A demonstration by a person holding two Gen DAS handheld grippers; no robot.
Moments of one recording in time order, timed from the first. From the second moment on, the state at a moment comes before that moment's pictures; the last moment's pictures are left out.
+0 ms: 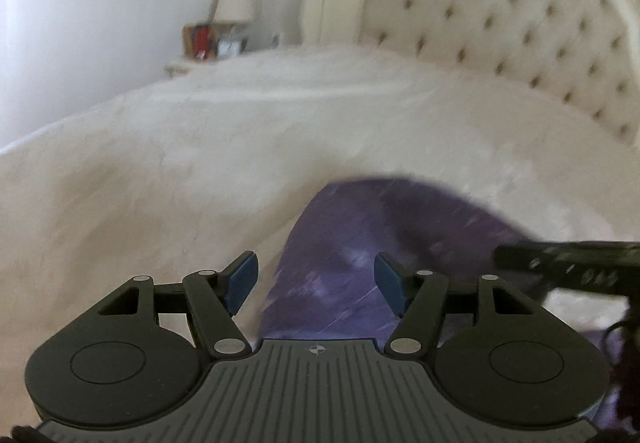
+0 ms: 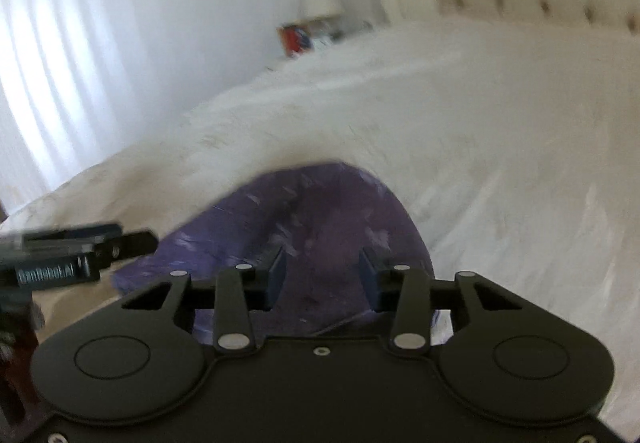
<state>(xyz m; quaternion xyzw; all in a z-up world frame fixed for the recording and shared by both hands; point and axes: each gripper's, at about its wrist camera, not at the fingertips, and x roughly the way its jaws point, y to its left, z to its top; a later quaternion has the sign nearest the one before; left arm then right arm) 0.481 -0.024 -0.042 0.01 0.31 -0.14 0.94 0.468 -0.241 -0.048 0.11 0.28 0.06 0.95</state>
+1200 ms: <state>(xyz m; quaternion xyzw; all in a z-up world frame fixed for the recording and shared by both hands) 0.480 0.005 -0.111 -0.02 0.32 -0.11 0.94 0.513 -0.232 -0.054 0.05 0.28 -0.01 0.96</state>
